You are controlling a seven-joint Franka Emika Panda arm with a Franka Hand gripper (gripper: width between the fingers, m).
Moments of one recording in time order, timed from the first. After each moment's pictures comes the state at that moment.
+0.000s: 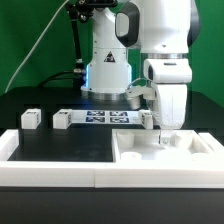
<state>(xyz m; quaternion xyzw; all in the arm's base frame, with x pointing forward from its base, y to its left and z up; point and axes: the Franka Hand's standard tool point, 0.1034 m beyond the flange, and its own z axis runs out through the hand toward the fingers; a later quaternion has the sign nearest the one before) 0.489 0.077 0.009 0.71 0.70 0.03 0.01</state>
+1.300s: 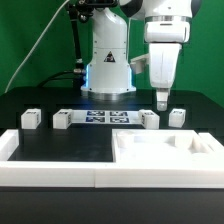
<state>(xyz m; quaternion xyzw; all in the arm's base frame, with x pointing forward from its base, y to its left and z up) 0.469 0.083 0.070 0.81 0.58 0.04 0.03</state>
